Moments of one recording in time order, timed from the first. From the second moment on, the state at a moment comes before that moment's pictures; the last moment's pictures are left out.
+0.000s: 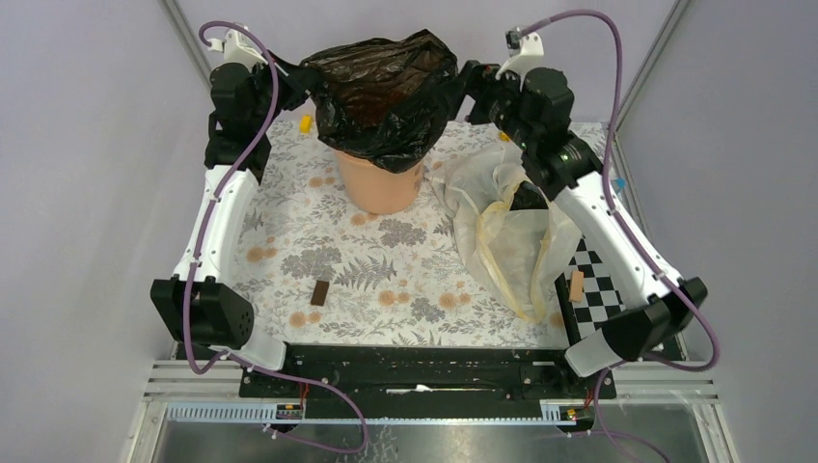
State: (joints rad) left arm -0.06 1.52 1.64 -0.07 0.27 -0.72; right arm 0.49 1.56 1.77 -0.21 -0.09 0.41
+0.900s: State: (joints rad) left arm -0.07 1.48 1.61 -0.11 0.20 -0.65; right arm 0.53 1.56 1.41 -0.06 -0.11 0.41
